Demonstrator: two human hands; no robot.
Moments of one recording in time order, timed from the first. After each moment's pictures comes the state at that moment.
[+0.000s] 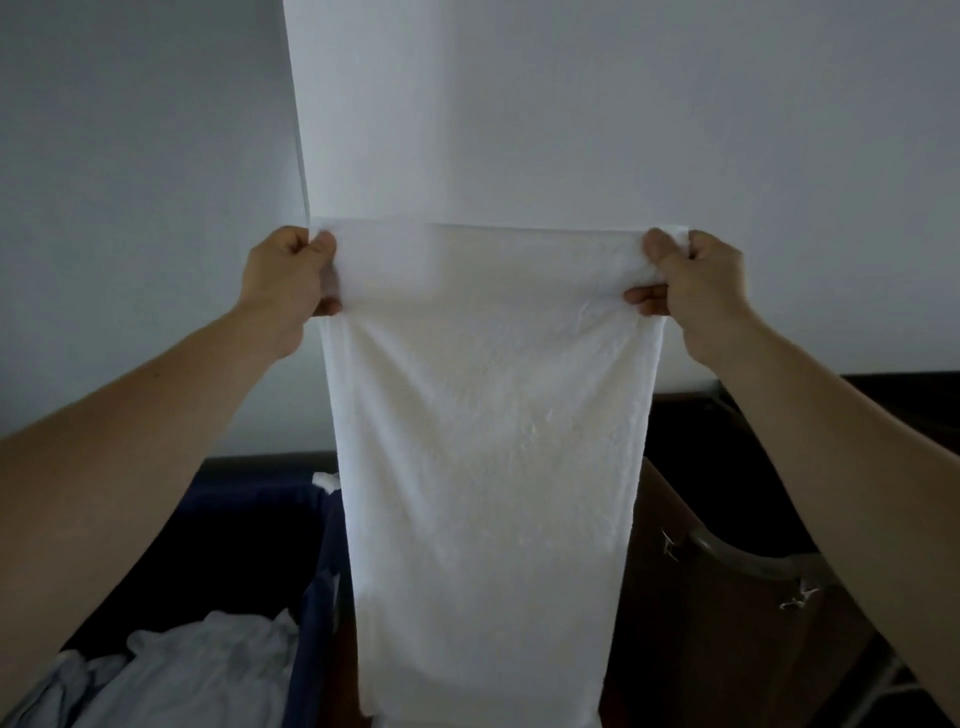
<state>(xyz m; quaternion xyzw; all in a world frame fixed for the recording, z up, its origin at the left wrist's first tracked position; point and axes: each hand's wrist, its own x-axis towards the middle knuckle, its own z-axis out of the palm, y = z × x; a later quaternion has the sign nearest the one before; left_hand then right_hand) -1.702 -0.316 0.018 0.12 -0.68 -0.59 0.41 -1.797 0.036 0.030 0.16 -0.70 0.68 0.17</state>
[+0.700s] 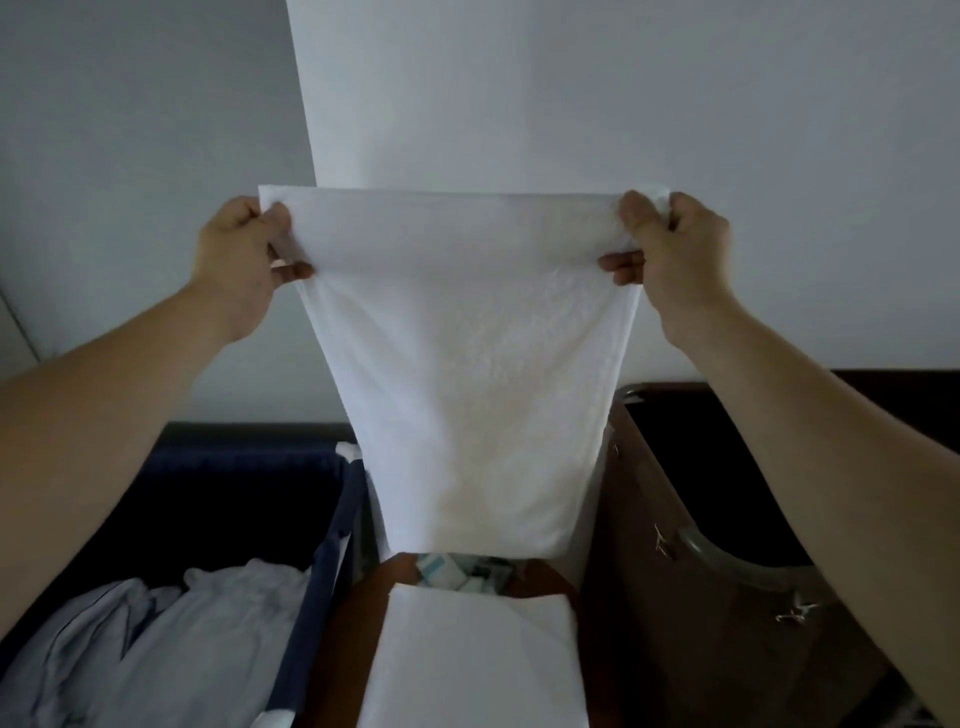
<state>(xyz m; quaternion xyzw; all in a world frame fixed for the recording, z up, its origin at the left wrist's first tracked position) -1.671 -0.284 0.028 0.11 -0.63 -0.63 0.43 -1.811 0.049 0.032 0.24 -0.67 0.68 0.17</state>
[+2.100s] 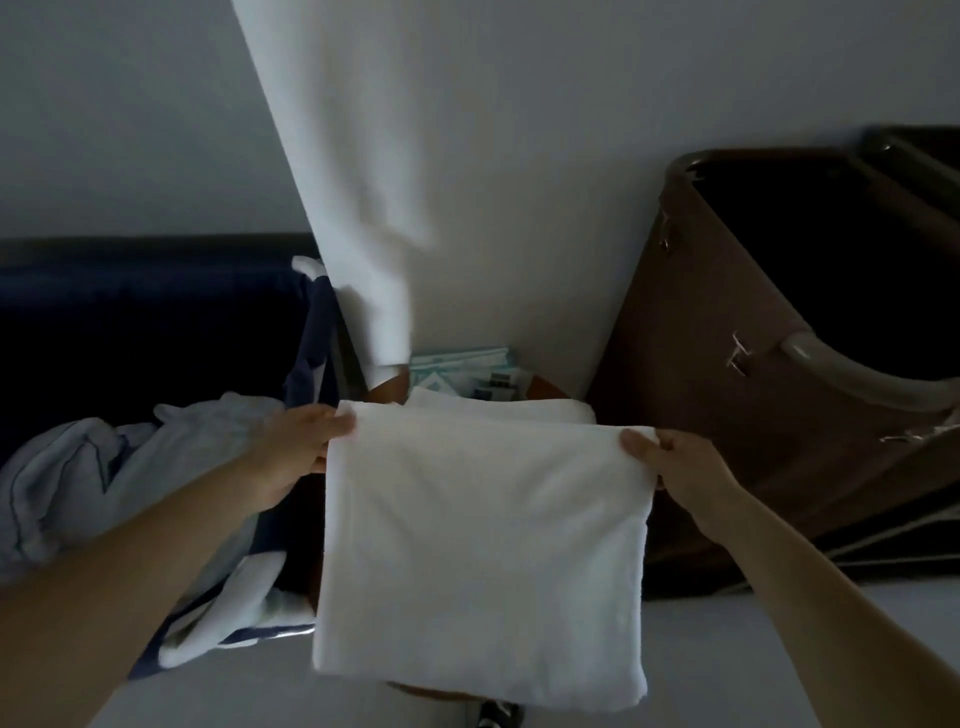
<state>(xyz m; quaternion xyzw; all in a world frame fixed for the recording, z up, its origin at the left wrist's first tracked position) -1.637 -0.271 -0.353 0.35 -0.72 -0.60 -0.02 -1.781 0.098 -0.371 -0.01 -0.83 0.51 -0.23</state>
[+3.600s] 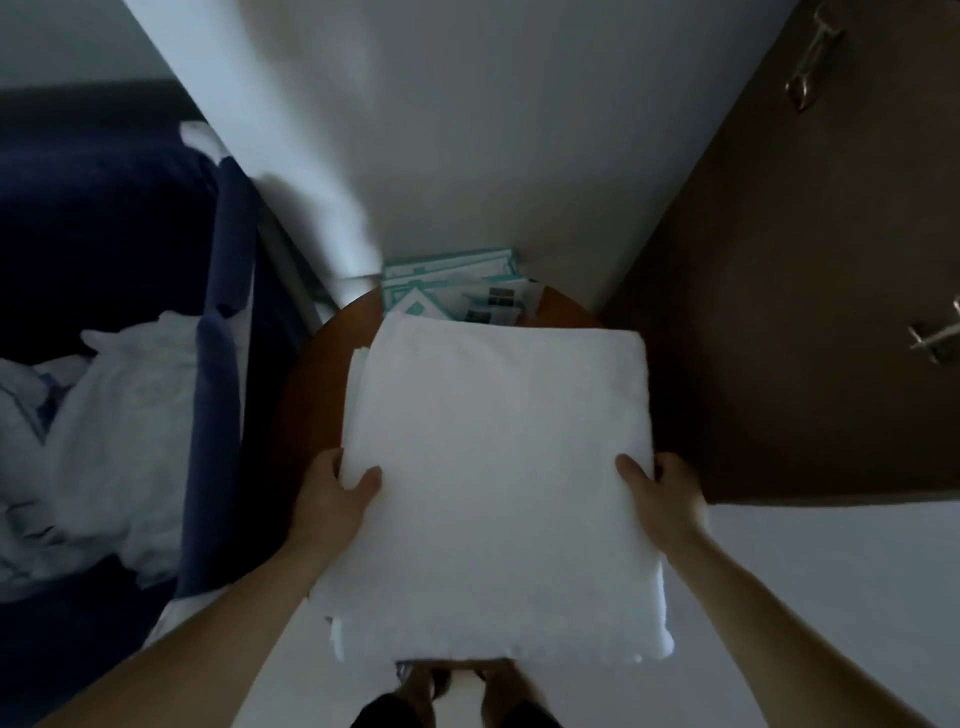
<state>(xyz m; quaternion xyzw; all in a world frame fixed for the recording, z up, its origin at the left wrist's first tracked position) -1.660 -0.242 -0.515 0.47 -0.74 -0.47 -0.09 -1.795 0.071 -0.527 -0.16 -0.90 0.34 -0.23</state>
